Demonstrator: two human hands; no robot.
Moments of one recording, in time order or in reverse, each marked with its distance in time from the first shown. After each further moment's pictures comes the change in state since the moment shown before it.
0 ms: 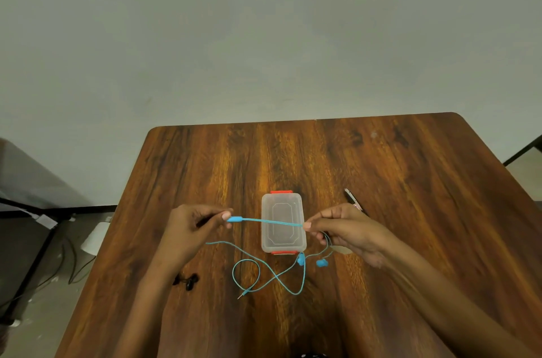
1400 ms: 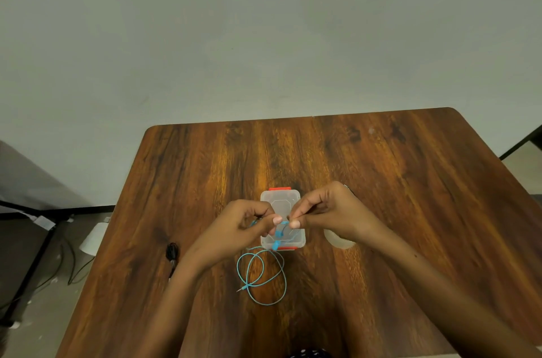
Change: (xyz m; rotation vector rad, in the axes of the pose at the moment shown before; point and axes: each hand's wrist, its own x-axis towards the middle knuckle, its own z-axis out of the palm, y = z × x) left_hand 0.012 0.050 0.041 -0.145 -0.423 0.176; right_hand 0.009 -0.013 0.004 -0.422 0.001 -0.536
